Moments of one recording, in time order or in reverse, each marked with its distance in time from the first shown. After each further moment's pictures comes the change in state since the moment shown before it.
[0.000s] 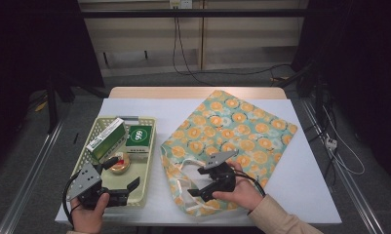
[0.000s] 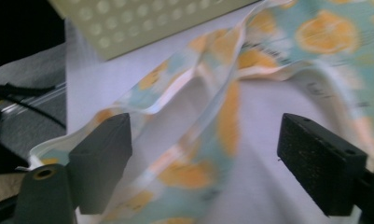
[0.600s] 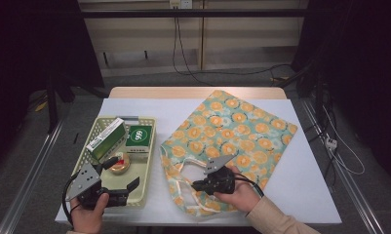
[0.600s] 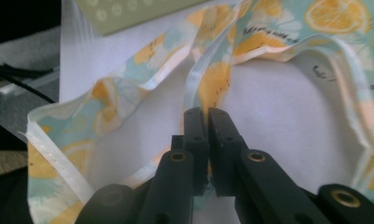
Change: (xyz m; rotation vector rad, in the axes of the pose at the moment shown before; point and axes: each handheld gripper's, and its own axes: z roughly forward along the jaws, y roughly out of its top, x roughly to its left) left arm 0.000 0.000 0.000 -0.004 -0.004 0.002; right arm -0.006 -0.008 -0.001 0.036 0.003 -0.038
